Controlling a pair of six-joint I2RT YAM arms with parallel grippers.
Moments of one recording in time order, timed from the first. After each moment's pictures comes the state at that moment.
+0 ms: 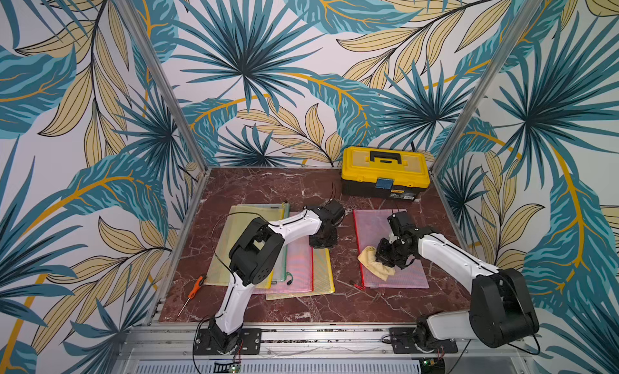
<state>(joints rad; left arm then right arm) -0.75 2.13 1.59 -0.81 0.06 -0.80 0.22 1.42 0.84 -0.75 -0.24 0.74</state>
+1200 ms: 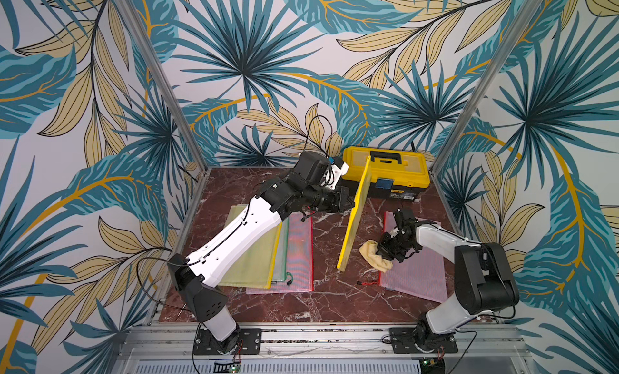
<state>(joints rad) -0.72 1.62 1.80 -0.78 0.48 -0.59 0.07 1.60 0.87 -0.67 -0.33 0.72</state>
